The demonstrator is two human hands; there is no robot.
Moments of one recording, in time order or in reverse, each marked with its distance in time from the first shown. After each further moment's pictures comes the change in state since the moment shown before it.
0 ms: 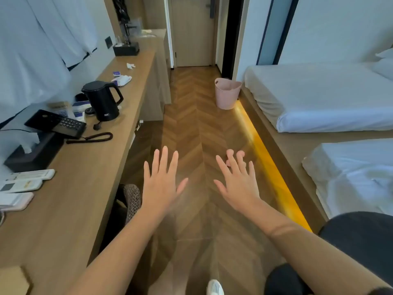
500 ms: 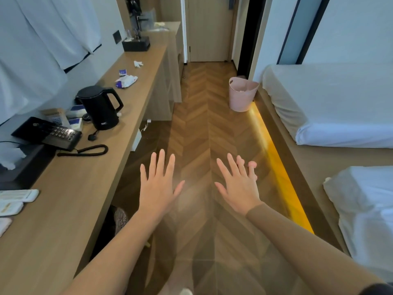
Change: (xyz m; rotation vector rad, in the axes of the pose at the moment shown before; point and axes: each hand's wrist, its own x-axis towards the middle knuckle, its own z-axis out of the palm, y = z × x) left_hand 0.141 -0.011 0.067 0.047 -0.124 -0.106; right_hand 0.180 0.047 0.051 -0.034 0.001 -0.066
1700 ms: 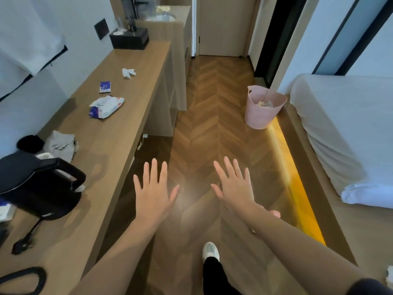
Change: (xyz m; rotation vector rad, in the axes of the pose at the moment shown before) left_hand 0.473 -0.102 0.196 -0.065 -0.140 -0.153; right_hand 0.534 0.012 0.083 0.137 -0.162 -0.057
